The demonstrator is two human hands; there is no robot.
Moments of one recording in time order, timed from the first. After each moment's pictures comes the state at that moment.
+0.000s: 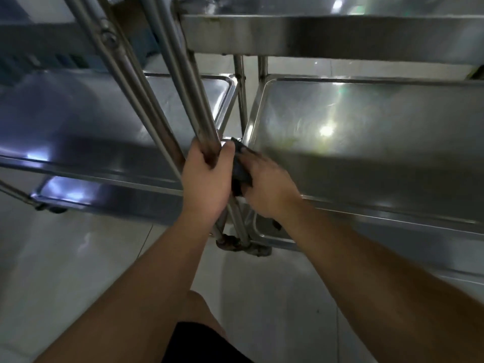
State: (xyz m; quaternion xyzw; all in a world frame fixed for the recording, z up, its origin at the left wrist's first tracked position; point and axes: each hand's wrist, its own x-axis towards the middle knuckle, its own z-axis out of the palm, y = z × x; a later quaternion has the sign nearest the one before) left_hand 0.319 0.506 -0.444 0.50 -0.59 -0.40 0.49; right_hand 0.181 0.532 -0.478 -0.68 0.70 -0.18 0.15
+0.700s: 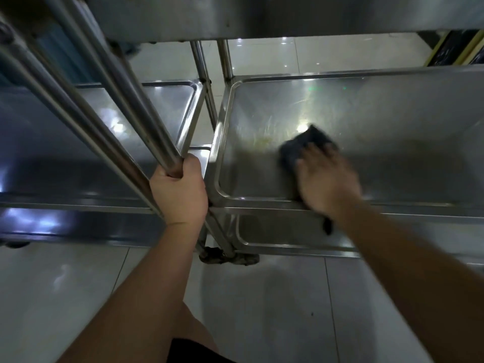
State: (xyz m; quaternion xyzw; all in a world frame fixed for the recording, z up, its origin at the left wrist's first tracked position) left_hand 0.292 0.489 -0.479 0.50 -0.48 -0.42 0.59; right_hand 0.064 0.585 -0.498 -0.53 0.85 -0.08 0.05
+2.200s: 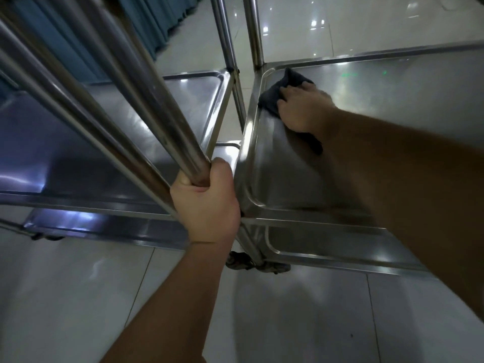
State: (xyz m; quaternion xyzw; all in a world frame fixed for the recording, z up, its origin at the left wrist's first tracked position) left_hand 0.288 0.486 -0.486 0.44 -0.47 -0.41 0.65; right_hand 0.044 0.373 -0.493 -0.61 0.78 -0.08 0.08
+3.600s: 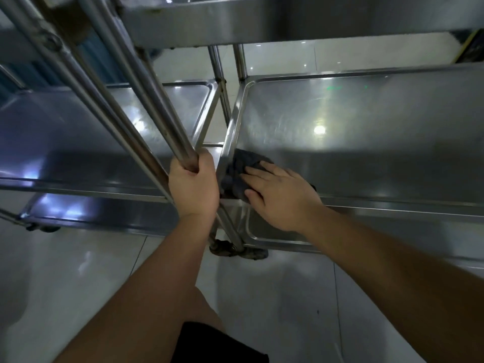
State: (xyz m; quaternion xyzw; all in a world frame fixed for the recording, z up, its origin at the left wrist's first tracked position) left_hand 0.295 0.509 -0.475 0.56 -0.51 -0.36 0.54; right_hand 0.130 0.580 -0.504 -0.72 0.68 -0.10 0.08
